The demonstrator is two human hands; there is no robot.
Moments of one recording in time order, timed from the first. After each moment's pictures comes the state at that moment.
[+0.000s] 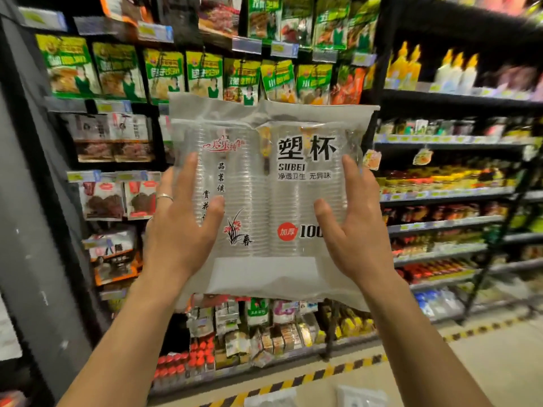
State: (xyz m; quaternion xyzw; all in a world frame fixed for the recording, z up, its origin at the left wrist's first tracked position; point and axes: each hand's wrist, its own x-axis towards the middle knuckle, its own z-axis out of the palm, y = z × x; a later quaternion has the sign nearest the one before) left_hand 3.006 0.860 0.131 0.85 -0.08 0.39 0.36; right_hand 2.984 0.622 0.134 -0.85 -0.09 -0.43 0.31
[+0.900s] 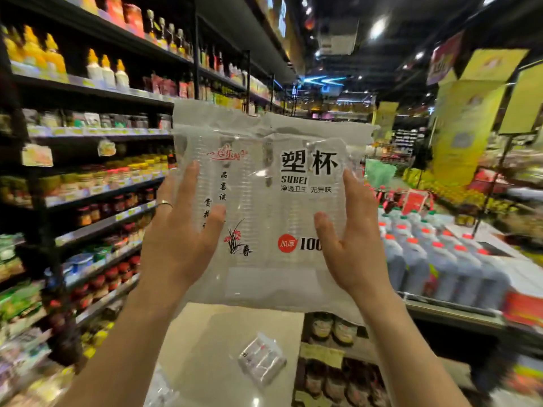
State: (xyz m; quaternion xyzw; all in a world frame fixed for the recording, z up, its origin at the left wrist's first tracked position) left_hand 2.716 0.542 0.135 0.69 -0.49 0.16 0.51; right_hand 2.502 0.434 0.128 -0.76 0.31 -0.57 0.03
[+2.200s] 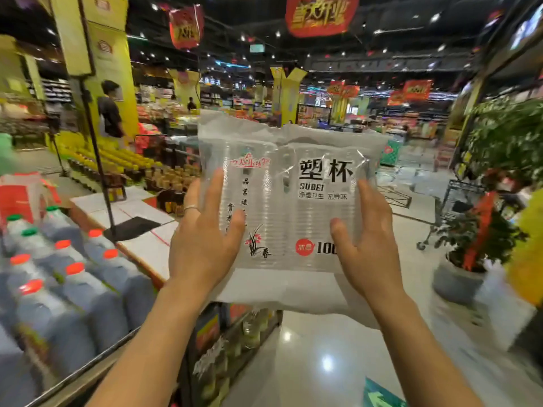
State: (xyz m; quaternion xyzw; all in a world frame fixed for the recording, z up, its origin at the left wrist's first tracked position) left_hand 1.987 0.087 0.106 0.28 -0.83 -0.17 0.46; right_hand 1.828 0.263 0.107 -0.39 0.75 -0.46 -0.25
